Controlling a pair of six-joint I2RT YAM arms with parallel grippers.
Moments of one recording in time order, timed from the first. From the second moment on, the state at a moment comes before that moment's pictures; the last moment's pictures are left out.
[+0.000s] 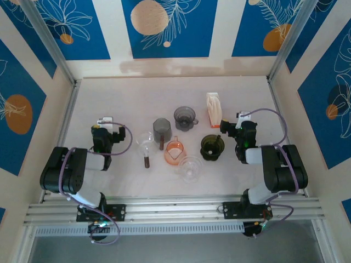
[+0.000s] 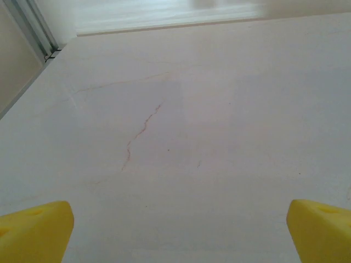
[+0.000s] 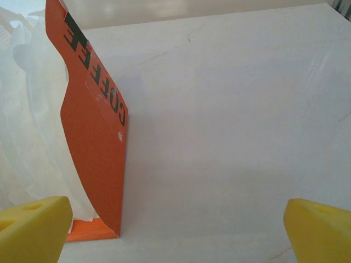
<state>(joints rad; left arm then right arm) -0.08 1.56 0.34 0.88 -0.17 0.03 0.03 1.52 0.40 0.73 0.04 0.11</state>
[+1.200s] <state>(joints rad) -0.08 1.56 0.34 0.88 -0.17 0.03 0.03 1.52 0.40 0.73 0.04 0.11</state>
